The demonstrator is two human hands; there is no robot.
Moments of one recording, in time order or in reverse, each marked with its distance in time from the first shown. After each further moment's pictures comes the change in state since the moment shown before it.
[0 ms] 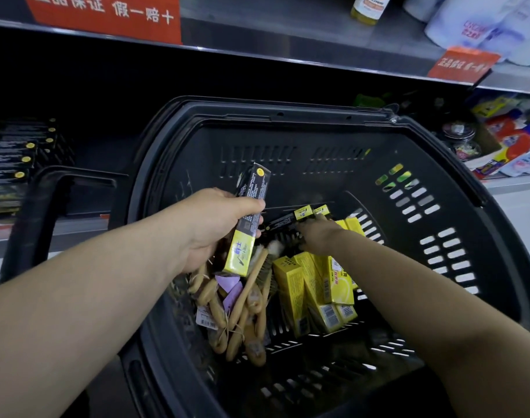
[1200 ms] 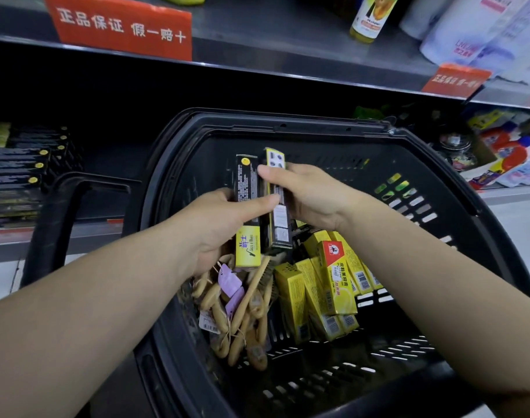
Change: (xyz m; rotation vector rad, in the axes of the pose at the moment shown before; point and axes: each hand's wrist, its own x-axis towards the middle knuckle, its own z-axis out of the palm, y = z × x) left_hand -0.002 -0.001 0.000 -0.056 0.022 0.095; right_hand -0.097 -0.044 -0.109 1.685 0.045 -0.480
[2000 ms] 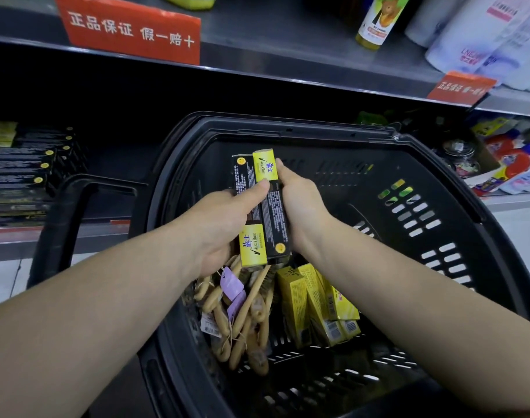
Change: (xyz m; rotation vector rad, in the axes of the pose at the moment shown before) left_hand -0.001 0.006 0.004 -0.167 0.010 -0.009; right_hand 0.012 0.015 0.031 0.351 0.313 0.002
